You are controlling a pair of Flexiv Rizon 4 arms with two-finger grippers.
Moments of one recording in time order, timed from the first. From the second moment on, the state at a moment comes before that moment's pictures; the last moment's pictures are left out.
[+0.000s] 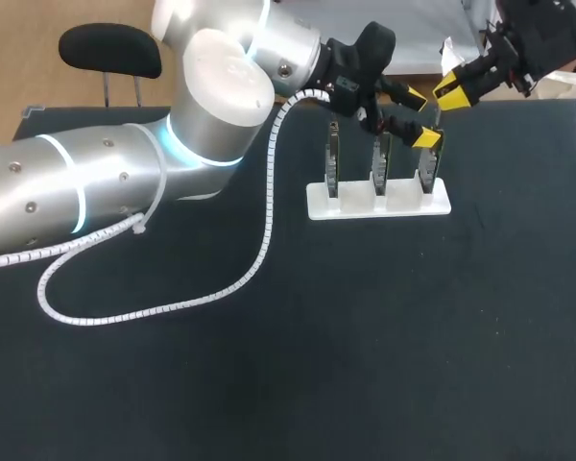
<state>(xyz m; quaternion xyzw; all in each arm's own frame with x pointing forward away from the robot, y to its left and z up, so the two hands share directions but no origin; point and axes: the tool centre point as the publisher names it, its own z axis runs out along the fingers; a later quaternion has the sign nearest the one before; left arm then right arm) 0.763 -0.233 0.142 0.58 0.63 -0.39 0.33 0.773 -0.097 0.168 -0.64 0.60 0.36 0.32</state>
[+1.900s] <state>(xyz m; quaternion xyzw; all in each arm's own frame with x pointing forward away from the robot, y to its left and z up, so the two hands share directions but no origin) 0.763 -0.233 0.142 0.58 0.63 -0.39 0.33 0.768 -0.099 0.150 -0.62 0.63 0.35 0.32</state>
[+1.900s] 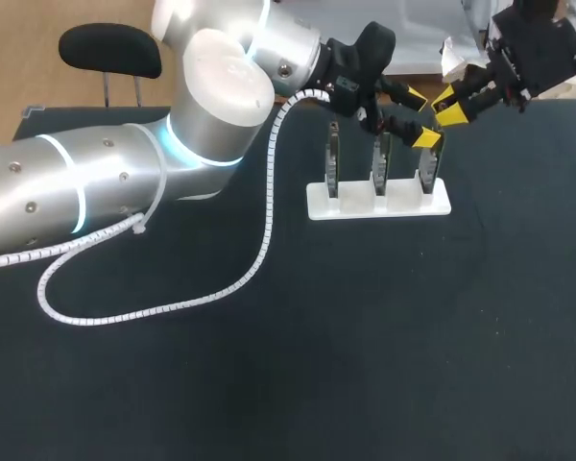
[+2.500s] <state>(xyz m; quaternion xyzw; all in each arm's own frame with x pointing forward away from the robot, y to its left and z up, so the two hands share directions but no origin) 0.763 -0.233 0.142 0.58 0.63 -0.39 0.33 0.772 -0.103 0.164 -0.59 0.63 0.36 0.35</state>
